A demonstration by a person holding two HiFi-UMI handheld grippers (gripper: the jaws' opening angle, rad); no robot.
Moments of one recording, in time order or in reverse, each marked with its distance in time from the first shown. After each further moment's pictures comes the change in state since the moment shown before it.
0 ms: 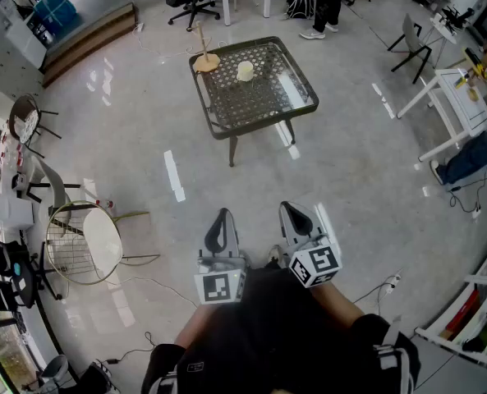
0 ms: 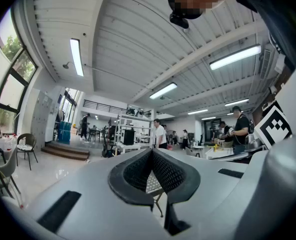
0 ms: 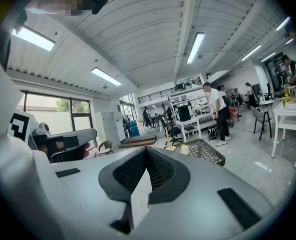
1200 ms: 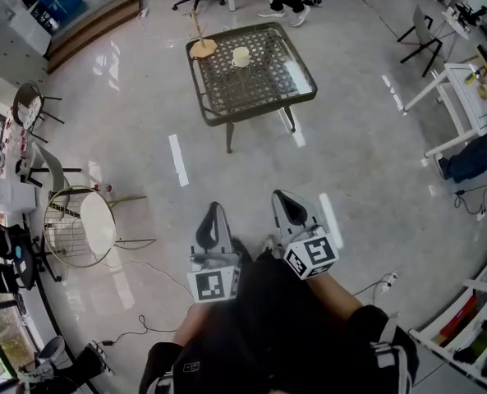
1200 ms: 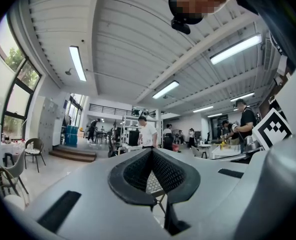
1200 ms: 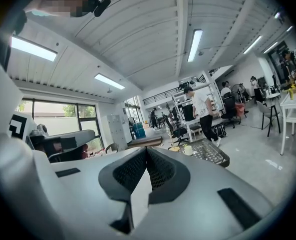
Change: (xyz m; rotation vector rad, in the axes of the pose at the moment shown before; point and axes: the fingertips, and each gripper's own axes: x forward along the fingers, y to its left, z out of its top) left arm 0.013 -0.061 -0.007 0.047 -0.002 0.080; right arm -0.018 -0.057 0.004 0.026 -0.022 0.091
